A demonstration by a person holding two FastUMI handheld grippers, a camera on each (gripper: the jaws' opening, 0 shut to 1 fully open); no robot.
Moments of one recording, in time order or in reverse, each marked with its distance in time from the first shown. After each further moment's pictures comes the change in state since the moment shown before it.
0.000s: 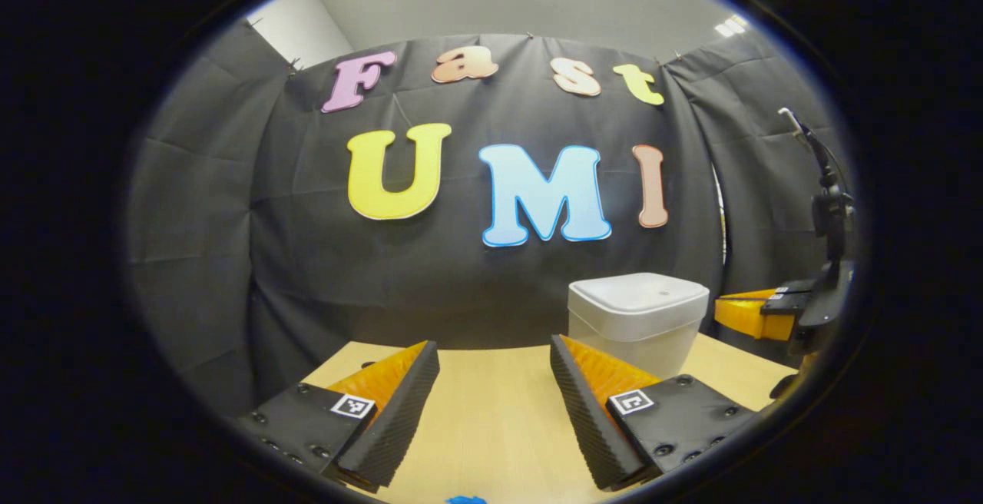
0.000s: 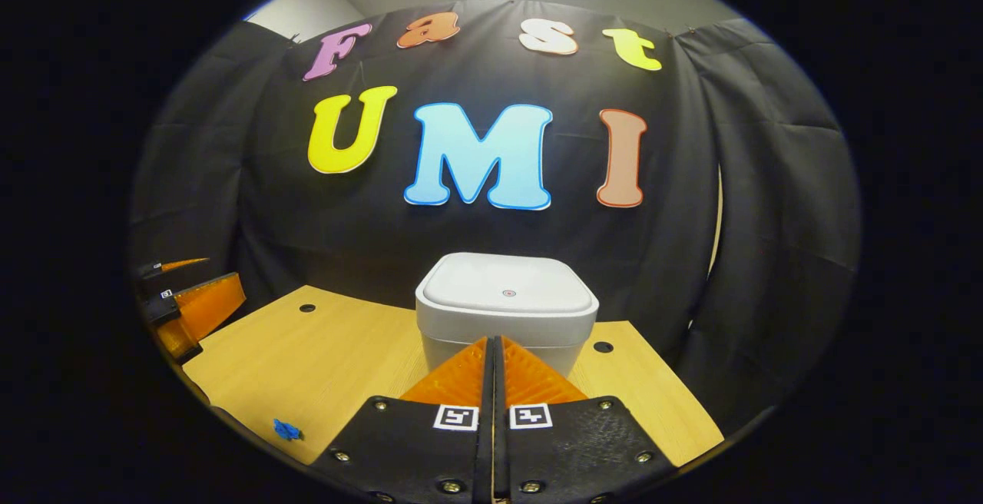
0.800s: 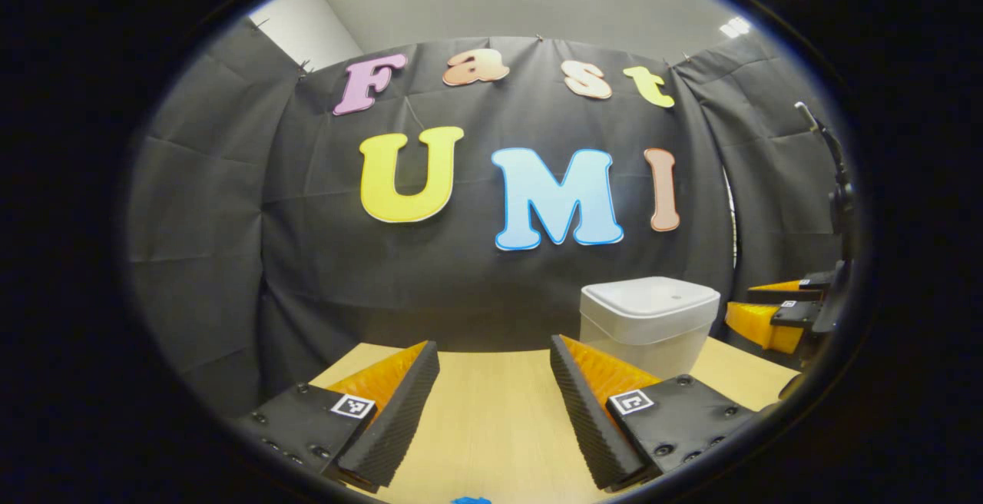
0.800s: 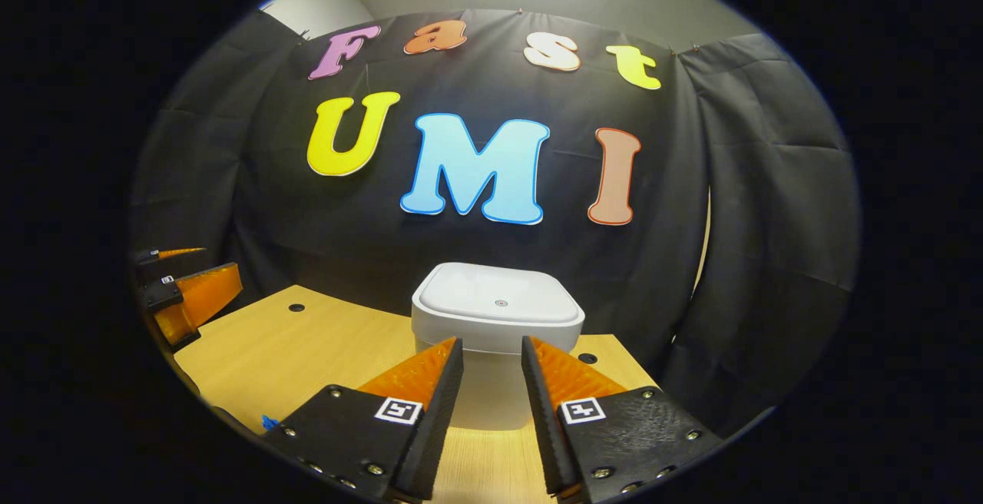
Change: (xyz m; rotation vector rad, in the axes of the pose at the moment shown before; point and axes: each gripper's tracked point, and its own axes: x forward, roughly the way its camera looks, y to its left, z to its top) left arm 0.000 0.006 0.002 -0.005 -0.010 0.036; right arm -0.017 -0.003 0.000 -0.024 -0.009 -0.063
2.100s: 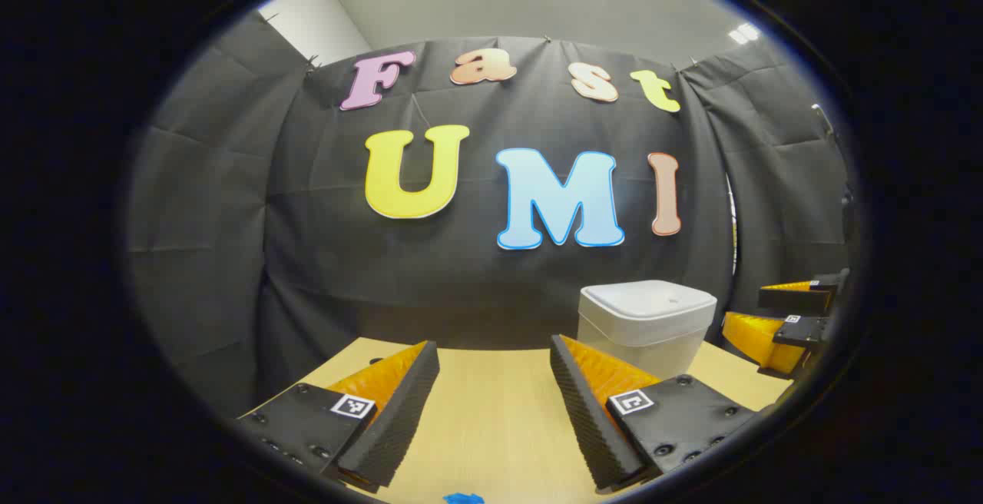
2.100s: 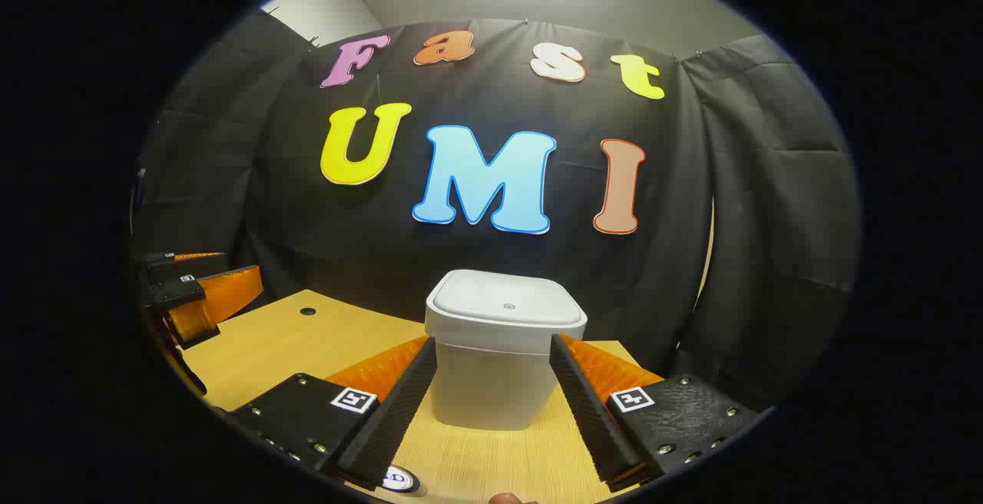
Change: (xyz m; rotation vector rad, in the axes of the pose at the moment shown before) left arm -0.003 -0.001 0.000 -0.032 0.000 0.022; right arm -0.018 0.004 0.006 -0.008 -0.047 0.048
